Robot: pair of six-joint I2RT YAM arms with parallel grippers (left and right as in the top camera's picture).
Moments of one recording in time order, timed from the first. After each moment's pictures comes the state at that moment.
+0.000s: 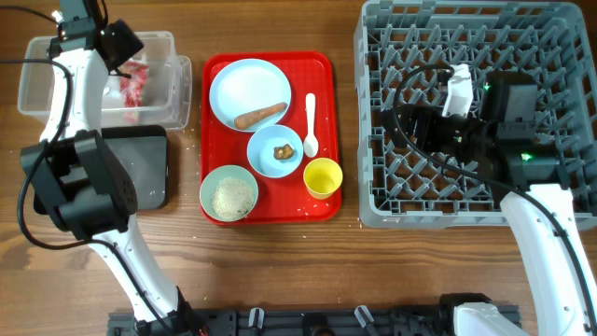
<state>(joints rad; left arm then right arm) 0.23 2.19 1.88 -0.62 -0.14 -0.44 0.03 1.25 1.07 -0.65 -0.55 0.21</state>
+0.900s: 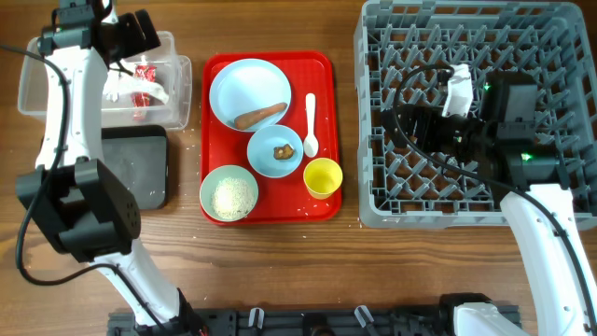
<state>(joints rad) 0.18 2.03 1.88 -0.76 0.04 -0.15 0.03 1.25 1.07 -0.65 -0.55 0.21</state>
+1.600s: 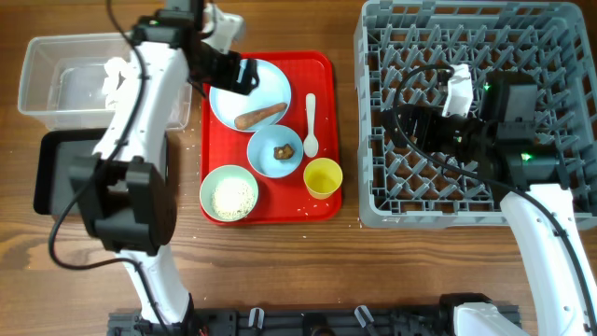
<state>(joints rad) -0.14 2.05 1.87 -1.04 0.26 0.21 0.03 1.25 1.07 -0.65 -0.55 0.21</state>
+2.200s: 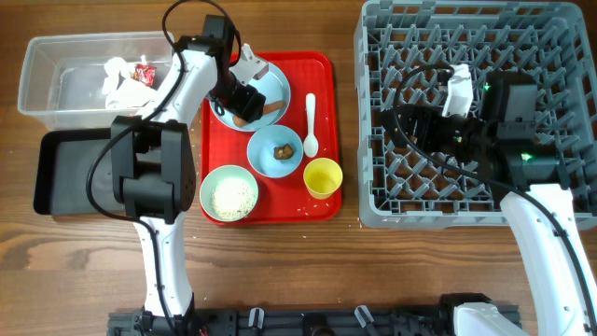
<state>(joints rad) -0.17 2.29 1.84 -0.96 0.20 0.43 0.03 1.25 1.07 -0.65 -0.55 0.21</state>
